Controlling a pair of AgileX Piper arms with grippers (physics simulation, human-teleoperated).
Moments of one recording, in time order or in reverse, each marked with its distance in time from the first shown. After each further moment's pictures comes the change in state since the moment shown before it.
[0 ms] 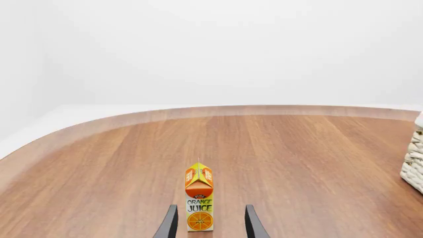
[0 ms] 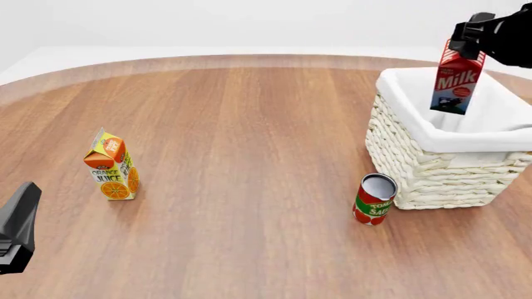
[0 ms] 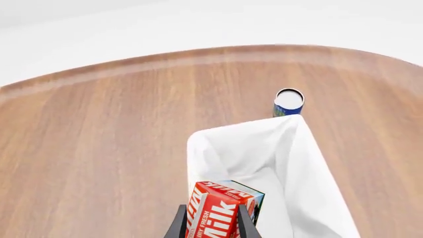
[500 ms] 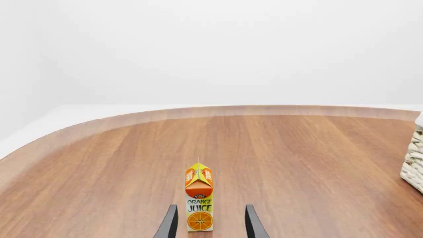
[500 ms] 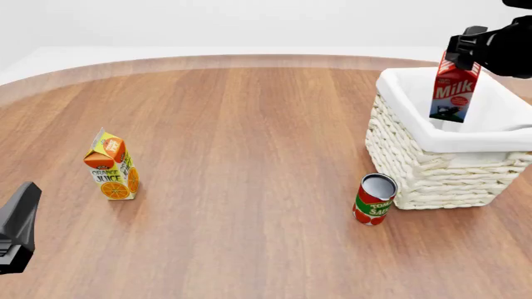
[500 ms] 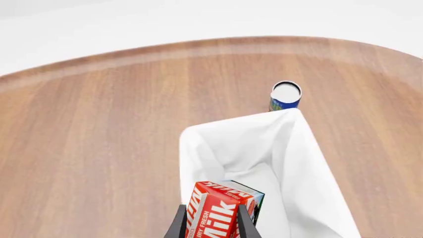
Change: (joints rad) left arm 0.000 0.000 0.000 0.000 0.000; right arm -0.015 0.036 0.027 -0.034 -0.013
